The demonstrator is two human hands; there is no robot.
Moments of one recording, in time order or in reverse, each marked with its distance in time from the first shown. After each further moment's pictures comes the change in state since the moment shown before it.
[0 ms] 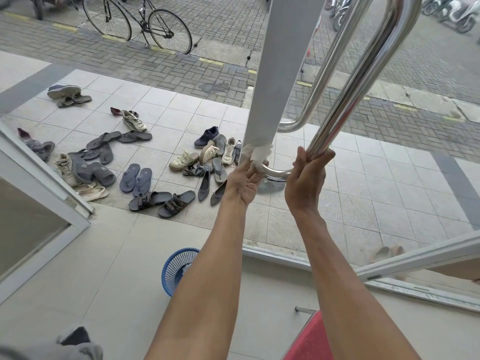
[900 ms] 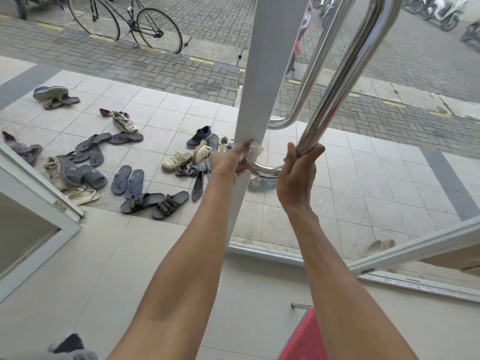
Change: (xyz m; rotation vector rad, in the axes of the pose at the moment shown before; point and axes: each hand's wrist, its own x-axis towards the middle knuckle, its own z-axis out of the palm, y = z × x) left_hand 0.011 0.032 0.025 0.484 0.283 0.152; right_hand 0.001 -0.001 0.000 0.010 -0.017 0.030
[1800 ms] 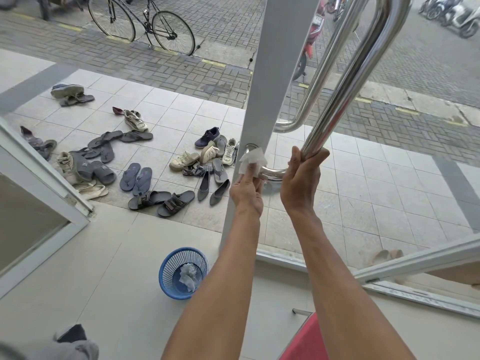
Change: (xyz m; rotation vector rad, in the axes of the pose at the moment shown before) left_hand -0.041 -0.066 0.010 -0.653 -0.038 -0.006; right_hand -0.001 0.001 -0.002 0.019 -0.025 -0.038
